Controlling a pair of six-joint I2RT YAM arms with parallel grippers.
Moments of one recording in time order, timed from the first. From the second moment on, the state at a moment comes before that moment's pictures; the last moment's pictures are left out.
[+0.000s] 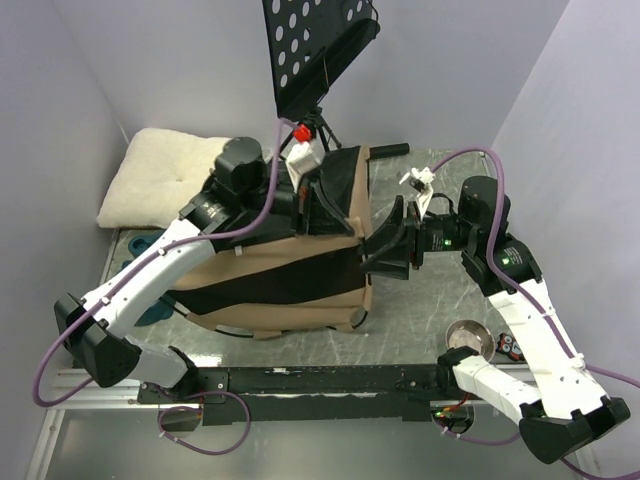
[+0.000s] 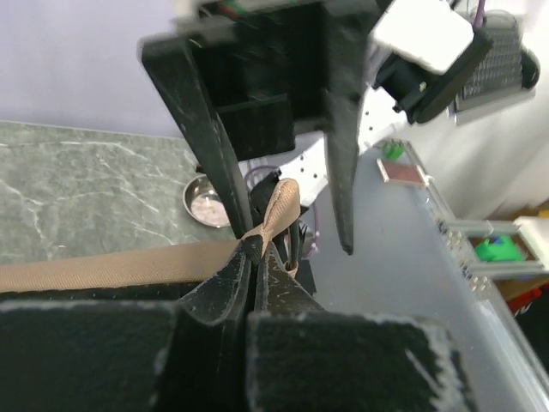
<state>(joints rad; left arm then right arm) -0.72 1.40 1.45 -0.07 1.06 -0.28 0.35 0.94 1.17 -0.45 -1.18 0.28</state>
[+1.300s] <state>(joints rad) -0.69 1.39 1.61 -0.46 0.95 0.16 0.36 0.91 1.09 -0.42 -1.06 0.30</state>
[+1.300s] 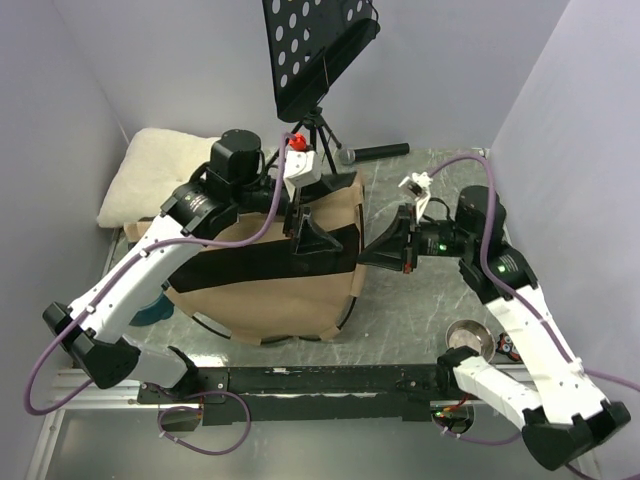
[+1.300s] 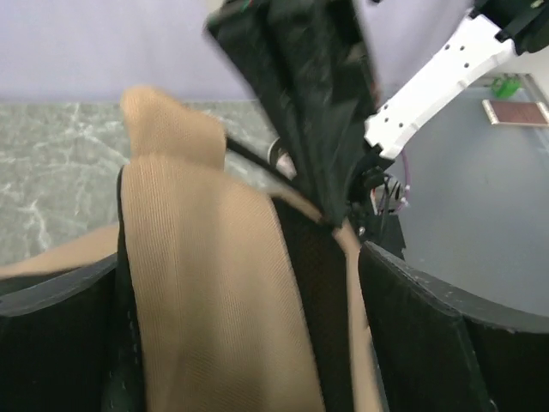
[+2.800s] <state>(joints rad) -0.66 0.34 0.38 -0.40 0.41 1.62 0.01 0.88 1.05 -0.19 -1.13 0.85</state>
